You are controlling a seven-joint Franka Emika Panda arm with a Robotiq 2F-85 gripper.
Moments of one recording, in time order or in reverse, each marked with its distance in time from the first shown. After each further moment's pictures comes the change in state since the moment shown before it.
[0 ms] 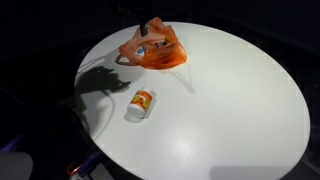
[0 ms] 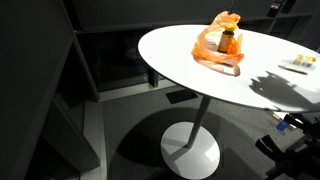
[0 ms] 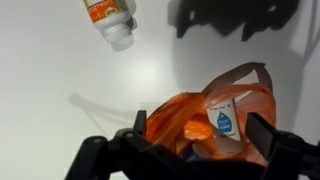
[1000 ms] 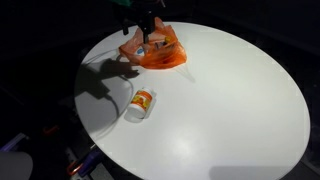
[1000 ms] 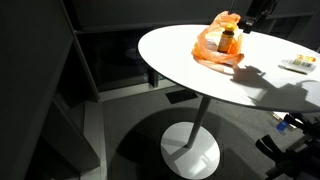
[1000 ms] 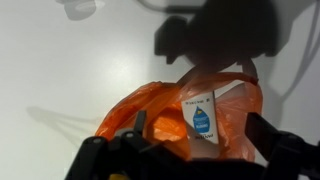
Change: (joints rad) arm 0.035 0.191 0.011 0.086 0.106 0.073 -0.134
